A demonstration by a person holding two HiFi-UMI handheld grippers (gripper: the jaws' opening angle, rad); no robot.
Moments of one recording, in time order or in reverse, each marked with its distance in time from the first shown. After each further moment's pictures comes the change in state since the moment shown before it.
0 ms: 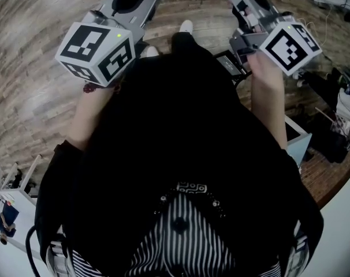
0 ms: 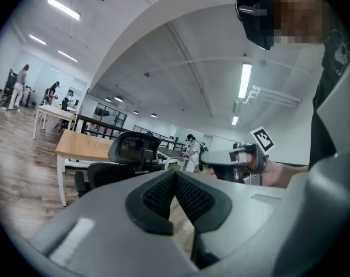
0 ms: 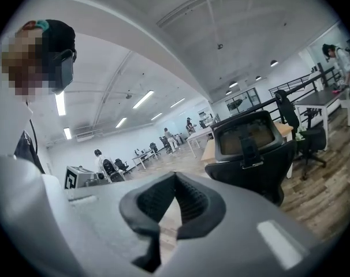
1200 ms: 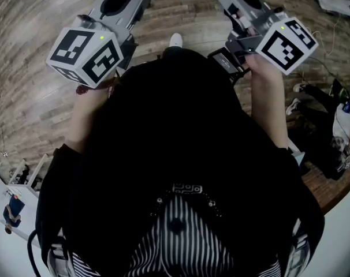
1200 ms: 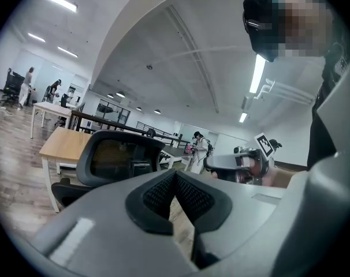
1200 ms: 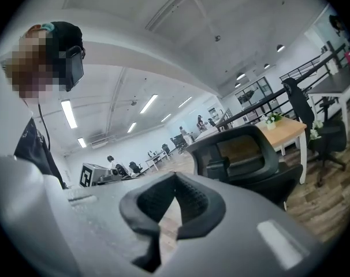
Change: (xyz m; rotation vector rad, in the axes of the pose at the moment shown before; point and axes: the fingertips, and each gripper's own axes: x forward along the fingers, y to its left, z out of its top) left arm 0.241 0.060 0.053 -0.029 0.043 0.047; right arm 0.048 -0.210 0.106 0.050 0.033 0.167
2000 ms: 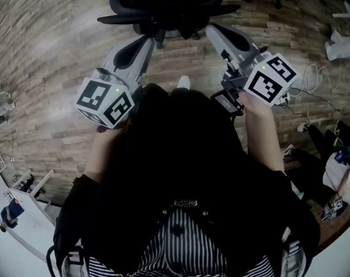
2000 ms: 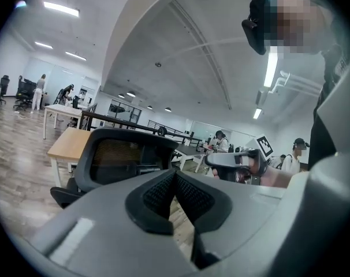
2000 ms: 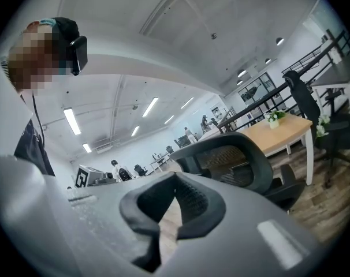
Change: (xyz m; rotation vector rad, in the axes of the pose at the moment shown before) left arm 0.070 0.029 0.003 -0.017 0.027 0.125; right arm 0.014 -0.097 0.033 0.037 -0.010 0.046
